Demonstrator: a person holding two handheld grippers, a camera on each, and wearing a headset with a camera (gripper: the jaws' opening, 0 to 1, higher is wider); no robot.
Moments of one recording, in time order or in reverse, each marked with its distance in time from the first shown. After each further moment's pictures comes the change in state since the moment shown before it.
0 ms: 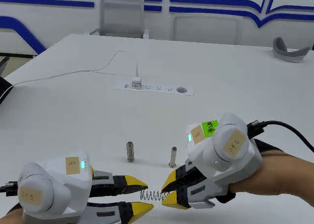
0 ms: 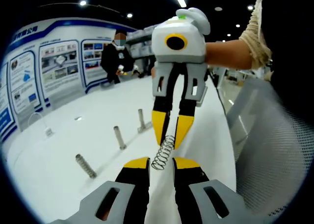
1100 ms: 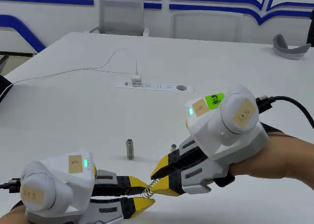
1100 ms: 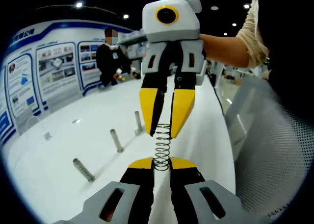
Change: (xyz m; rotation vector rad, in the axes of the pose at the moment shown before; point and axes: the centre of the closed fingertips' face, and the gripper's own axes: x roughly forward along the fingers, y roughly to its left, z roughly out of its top) left arm 0.003 -0.004 0.003 0.019 -0.007 -0.018; right arm -0.019 0.002 0.047 0.025 -0.123 0.021
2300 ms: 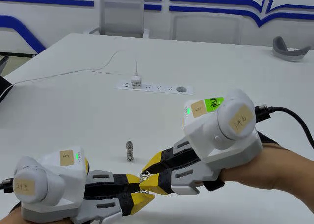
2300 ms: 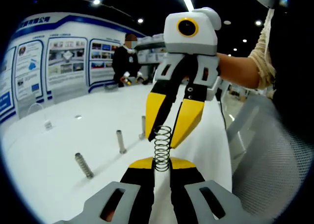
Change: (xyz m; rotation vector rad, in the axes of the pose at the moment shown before) left arm -0.004 0.010 0.007 -0.130 -0.076 0.023; right arm 0.006 -0.010 0.012 0.052 -0.079 -0.078
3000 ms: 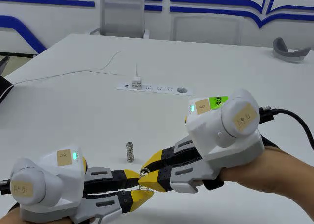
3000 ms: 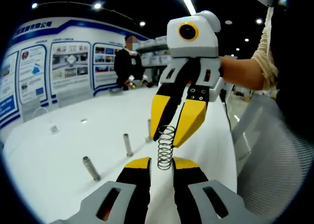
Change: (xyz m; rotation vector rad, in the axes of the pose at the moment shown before) left arm -0.004 0.009 0.006 0.016 -0.027 0.049; right arm -0.003 -0.004 0.004 0.049 -0.036 -0.023
